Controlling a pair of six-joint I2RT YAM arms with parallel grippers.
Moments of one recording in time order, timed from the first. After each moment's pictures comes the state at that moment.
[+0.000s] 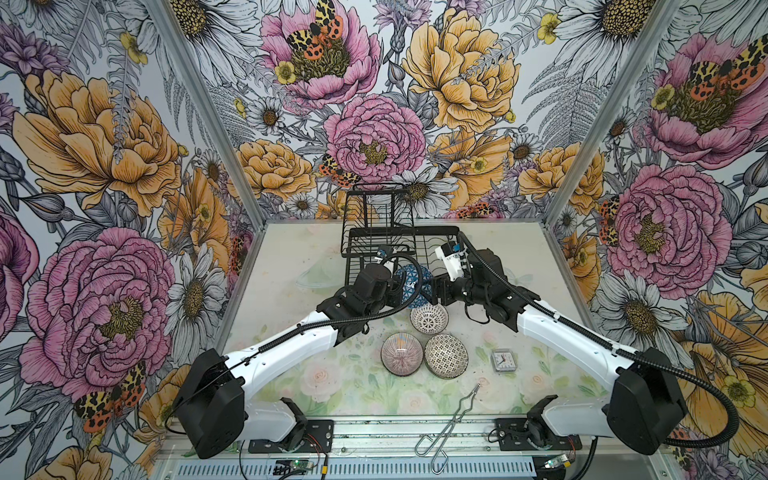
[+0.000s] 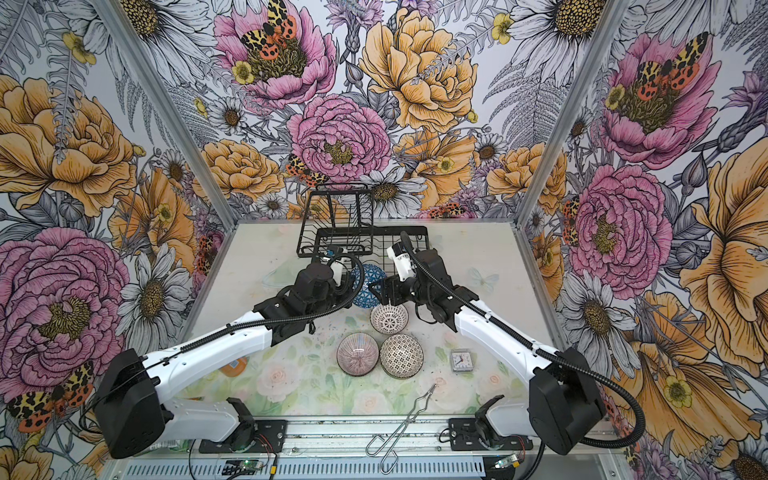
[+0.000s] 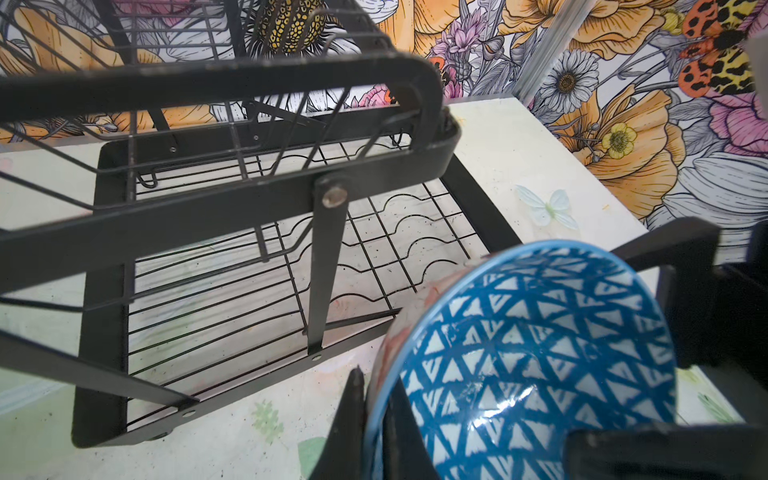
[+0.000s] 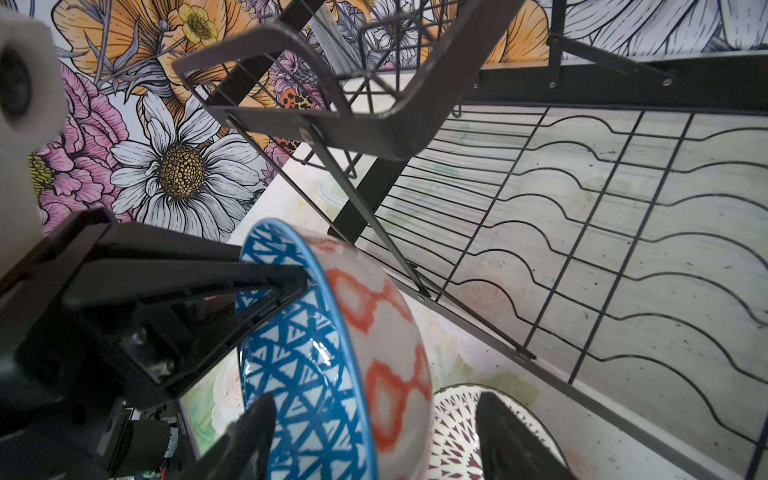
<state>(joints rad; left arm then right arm) -0.77 1.33 0.96 -0.11 -0.25 -0.33 0.54 1.34 0.95 -0.15 -0.39 0.32</state>
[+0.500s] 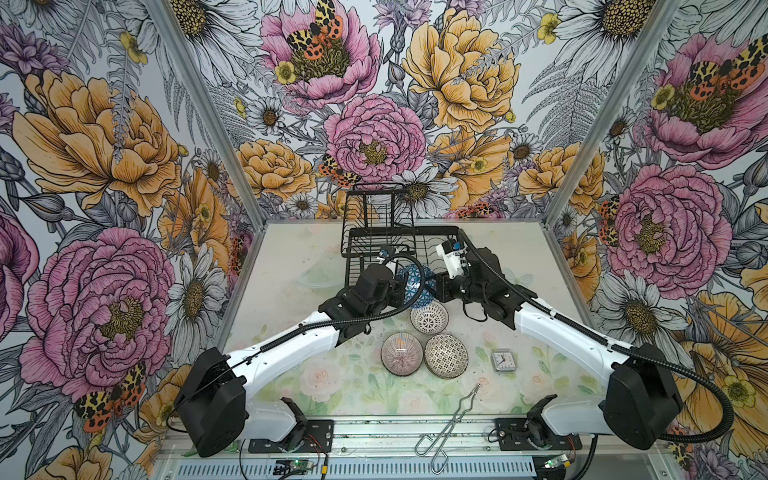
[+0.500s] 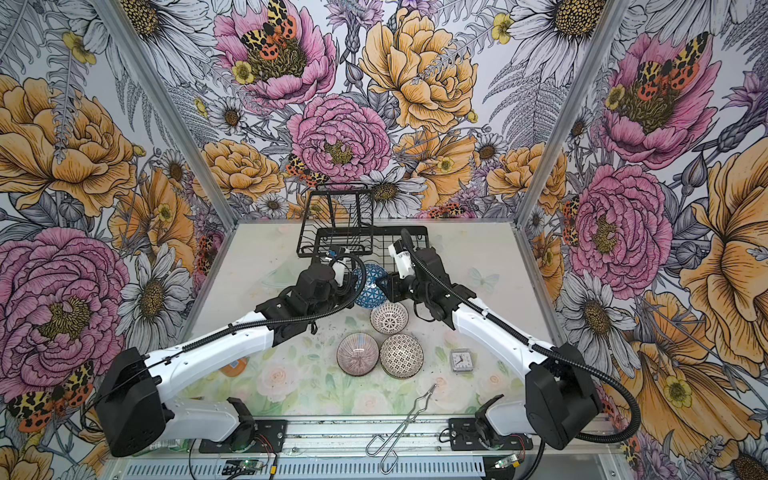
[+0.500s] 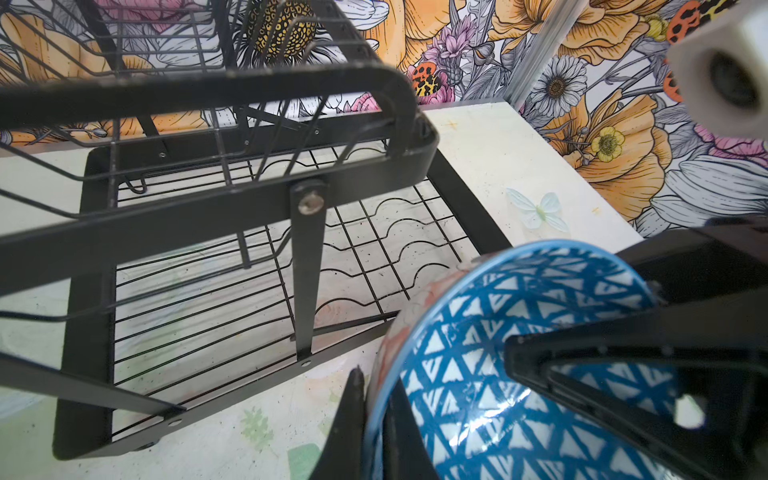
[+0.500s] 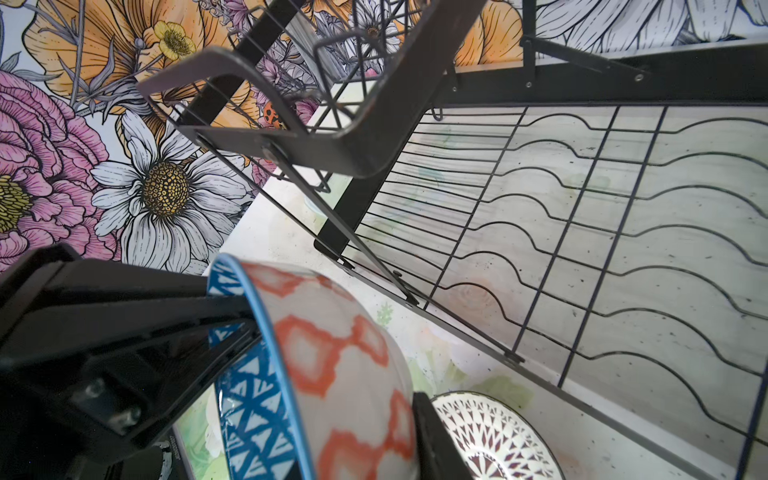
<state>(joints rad) -0.79 1.34 0.96 -0.09 -0.25 -0.33 0.54 1.36 0.97 -0.14 -0.35 0.36</state>
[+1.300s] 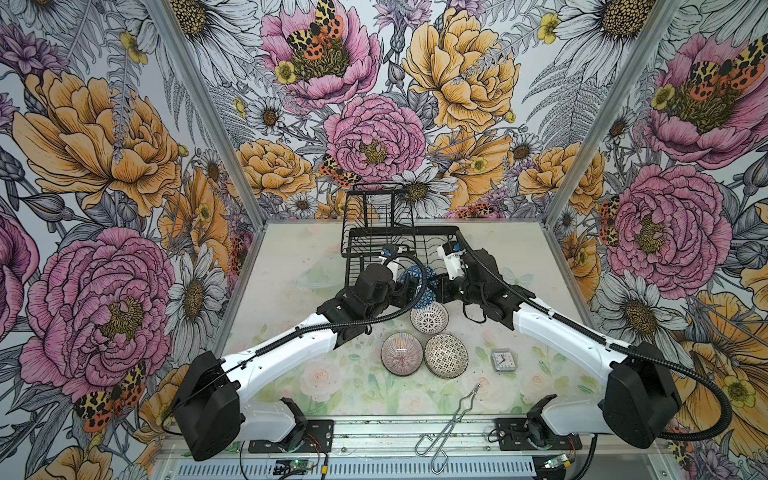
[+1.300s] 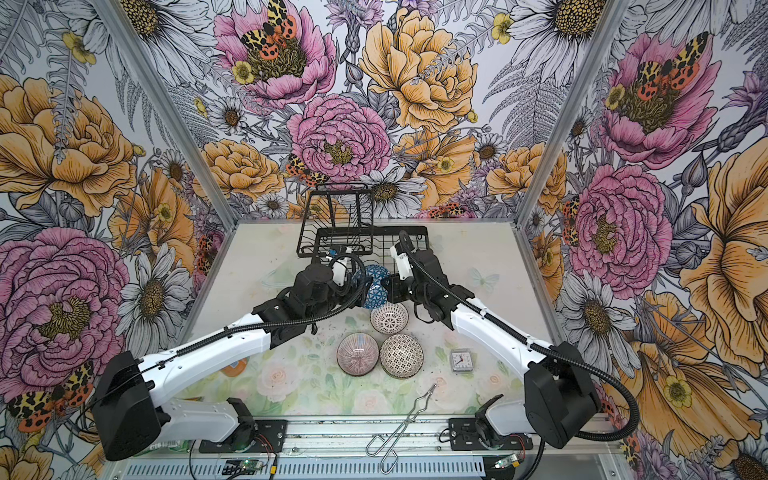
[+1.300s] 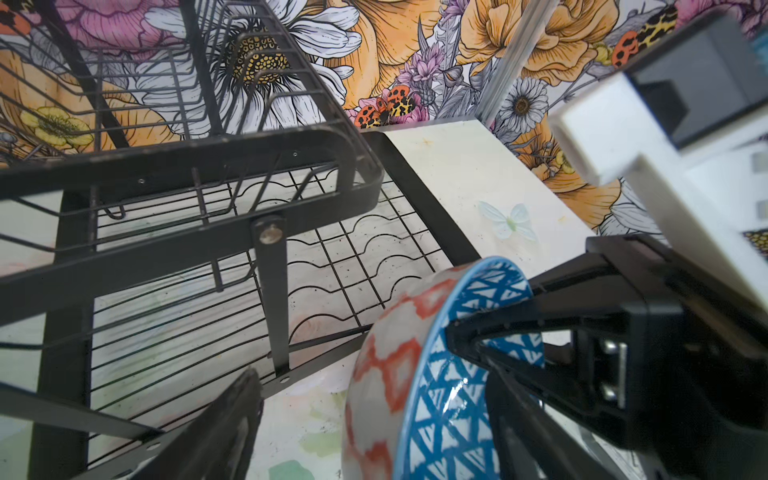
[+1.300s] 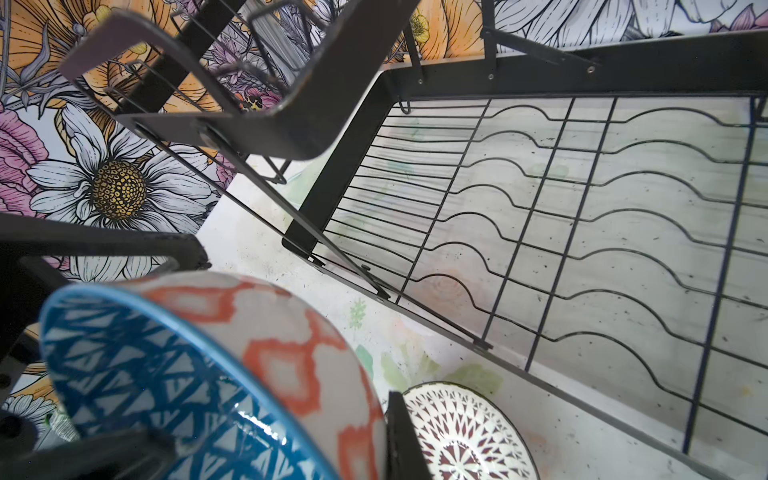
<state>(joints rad) -0.81 1.30 0.96 -0.08 -0.23 -0.31 0.55 1.37 0.97 -0.18 -0.26 0.35</state>
